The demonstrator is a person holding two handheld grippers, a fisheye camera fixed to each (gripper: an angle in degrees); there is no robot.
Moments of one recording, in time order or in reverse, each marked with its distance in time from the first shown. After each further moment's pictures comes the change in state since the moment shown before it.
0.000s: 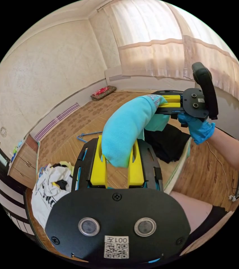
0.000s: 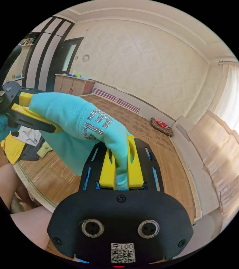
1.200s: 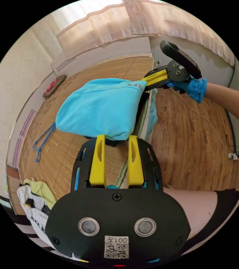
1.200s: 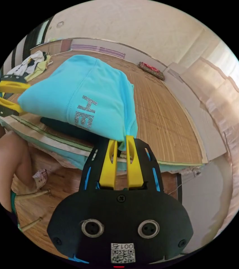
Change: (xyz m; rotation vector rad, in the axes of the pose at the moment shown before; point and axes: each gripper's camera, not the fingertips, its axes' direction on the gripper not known) left arm 0.203 0.029 0.116 -0.213 0.256 0.324; right arm 0.133 0.319 0.008 -0.466 0.052 0.140
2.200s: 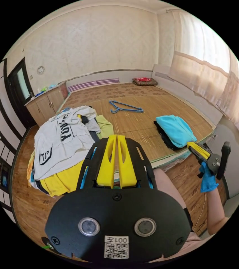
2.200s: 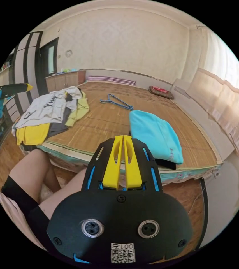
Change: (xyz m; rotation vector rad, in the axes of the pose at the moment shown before) left arm -0.086 0.253 -0.275 0.134 -0.338 -0.881; right arm -0.207 -0.005 -0.198 0.253 -0.192 0.100
